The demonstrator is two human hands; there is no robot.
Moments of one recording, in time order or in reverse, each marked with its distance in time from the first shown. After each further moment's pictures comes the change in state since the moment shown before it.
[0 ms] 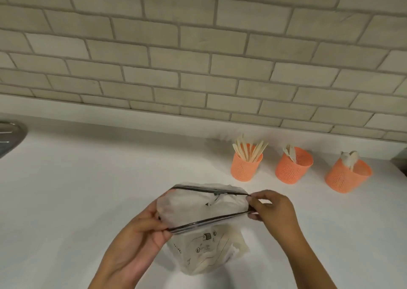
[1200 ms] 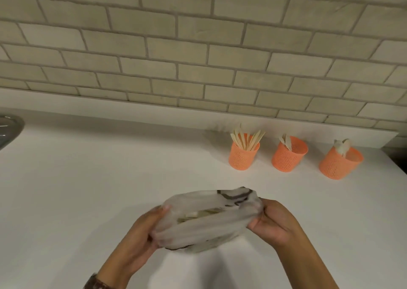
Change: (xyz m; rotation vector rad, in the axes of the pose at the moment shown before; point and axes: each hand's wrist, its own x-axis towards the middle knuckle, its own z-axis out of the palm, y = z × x) left_hand -0.007 -0.022 -0.031 0.311 0.239 -0.138; right_hand -0.028 0.005 0.004 1.123 -0.447 0.617
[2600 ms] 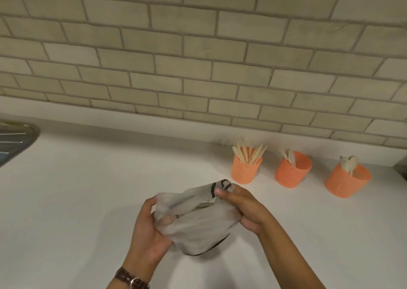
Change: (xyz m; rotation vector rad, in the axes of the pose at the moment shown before) left_hand 0.020 0.004 0.037 -0.565 0.001 0.009; right_hand 0.051 -0.010 0.020 -0.774 -0.151 -0.182
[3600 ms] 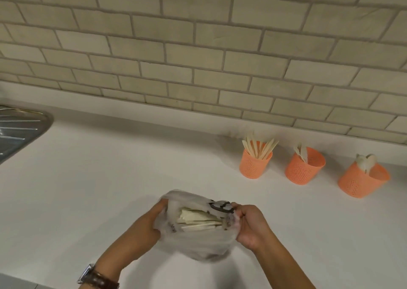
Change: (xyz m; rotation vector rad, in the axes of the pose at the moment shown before) left_hand -0.015 0.028 -0.039 1.513 0.042 0.092; right_hand 0.011 0.058 -0.010 0.566 0.187 0.296
